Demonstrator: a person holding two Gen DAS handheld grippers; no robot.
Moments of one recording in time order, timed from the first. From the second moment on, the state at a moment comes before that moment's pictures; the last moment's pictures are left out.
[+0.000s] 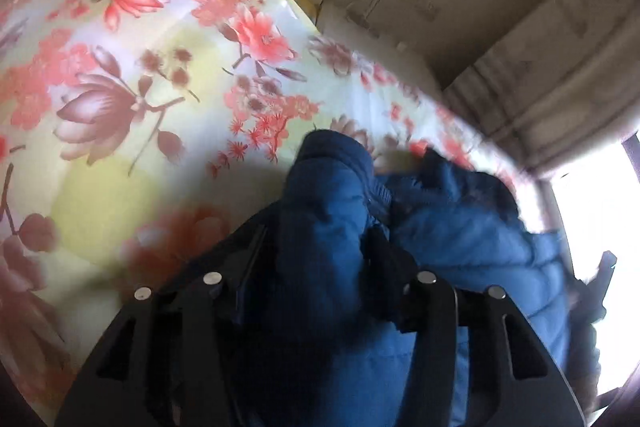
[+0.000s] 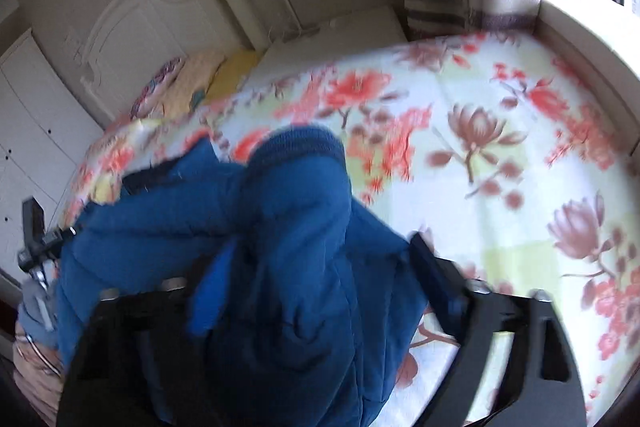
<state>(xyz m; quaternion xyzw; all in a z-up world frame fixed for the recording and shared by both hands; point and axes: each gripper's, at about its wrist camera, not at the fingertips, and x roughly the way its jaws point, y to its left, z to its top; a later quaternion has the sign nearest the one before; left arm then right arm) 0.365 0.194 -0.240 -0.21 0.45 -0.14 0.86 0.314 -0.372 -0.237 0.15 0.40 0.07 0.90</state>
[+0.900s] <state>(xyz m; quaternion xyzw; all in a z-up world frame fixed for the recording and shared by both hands) 0.380 0.197 -0.223 -0.20 0.37 -0.03 0.91 0.335 -0.366 -0.226 0.17 0.36 0.04 0.92</state>
